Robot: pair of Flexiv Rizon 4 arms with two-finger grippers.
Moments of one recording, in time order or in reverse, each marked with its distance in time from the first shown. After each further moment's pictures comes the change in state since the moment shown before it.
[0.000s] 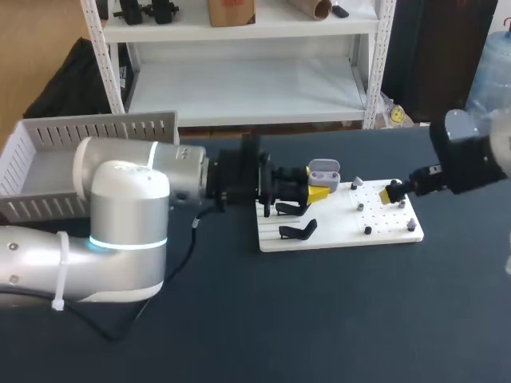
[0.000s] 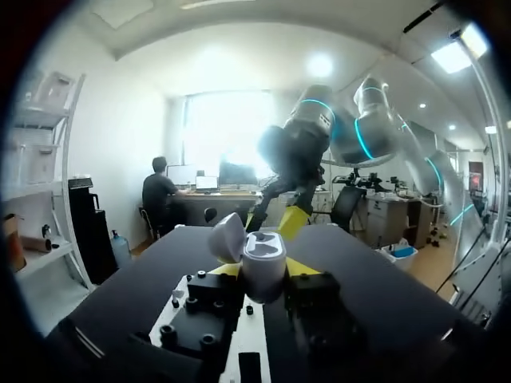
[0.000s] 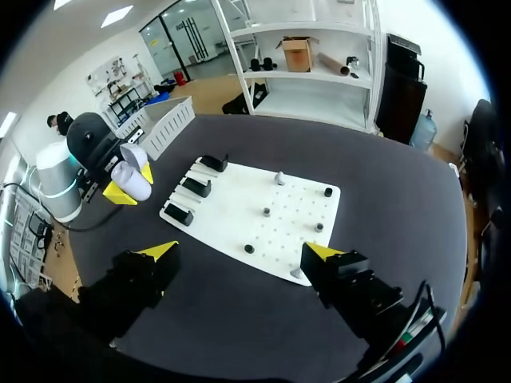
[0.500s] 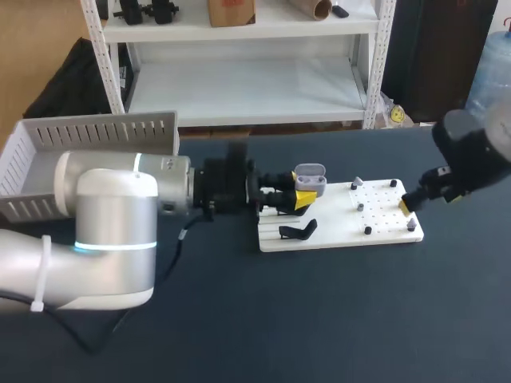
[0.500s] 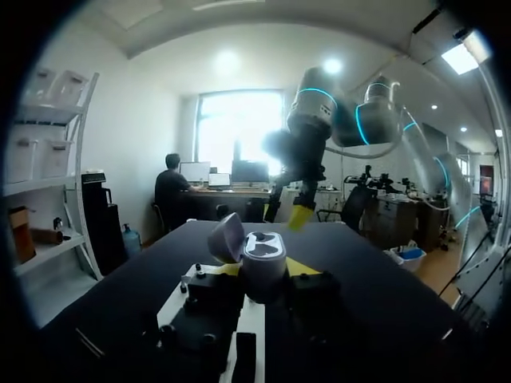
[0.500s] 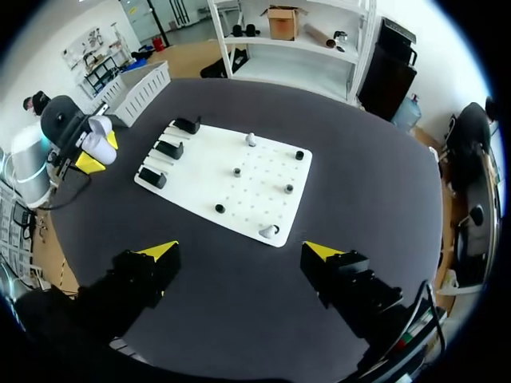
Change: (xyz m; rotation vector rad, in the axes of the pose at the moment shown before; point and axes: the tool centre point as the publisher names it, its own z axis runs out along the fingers) left arm 0.005 -0.004 -0.020 -0.075 0.024 -0.015; right arm 0.028 -0.022 -0.018 0.140 0.209 -0.007
